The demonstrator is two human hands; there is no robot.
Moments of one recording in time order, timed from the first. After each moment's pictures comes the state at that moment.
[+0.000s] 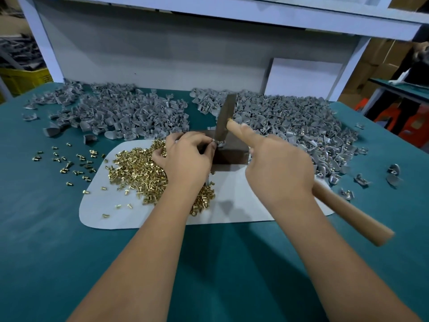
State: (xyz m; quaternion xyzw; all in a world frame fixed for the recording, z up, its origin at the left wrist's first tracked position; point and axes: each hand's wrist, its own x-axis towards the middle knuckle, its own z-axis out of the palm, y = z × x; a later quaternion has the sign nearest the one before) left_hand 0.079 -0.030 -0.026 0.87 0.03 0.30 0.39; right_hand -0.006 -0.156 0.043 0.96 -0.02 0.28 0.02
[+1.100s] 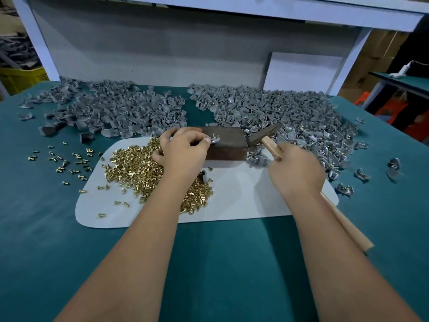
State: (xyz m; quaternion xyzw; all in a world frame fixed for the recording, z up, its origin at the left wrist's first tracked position) left_hand 0.070 -0.025 -0.007 0.85 0.03 0.16 0.50; right_hand 0.031 -0.216 0.000 0.96 -0.18 0.20 -0.08
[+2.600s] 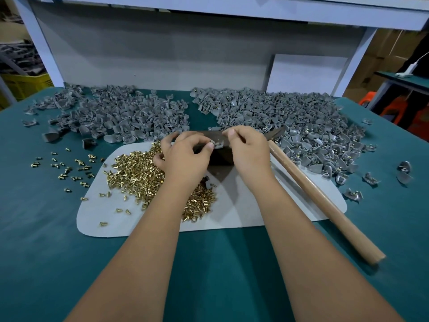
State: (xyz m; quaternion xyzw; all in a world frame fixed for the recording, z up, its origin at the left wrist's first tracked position) left_hand 0.072 -0.022 -0.009 0.87 0.02 0.17 0.46; right_hand 0.072 -0.144 0.006 0.83 0.01 0.24 -0.51
